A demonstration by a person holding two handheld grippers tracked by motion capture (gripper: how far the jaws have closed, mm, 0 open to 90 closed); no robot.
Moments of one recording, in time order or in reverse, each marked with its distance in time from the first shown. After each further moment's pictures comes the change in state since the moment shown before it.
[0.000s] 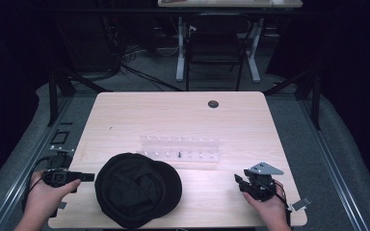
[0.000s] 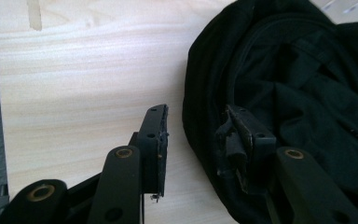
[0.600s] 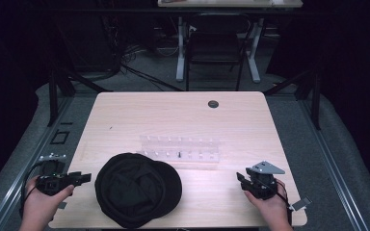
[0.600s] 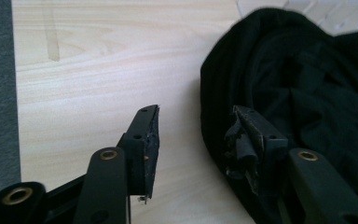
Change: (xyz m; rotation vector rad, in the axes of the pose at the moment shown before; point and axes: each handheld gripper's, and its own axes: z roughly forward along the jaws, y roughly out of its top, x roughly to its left) left arm 0.014 -0.019 0.000 -0.122 0.022 0.113; right arm -0.004 0.001 0.000 -0.012 -0.029 -0.010
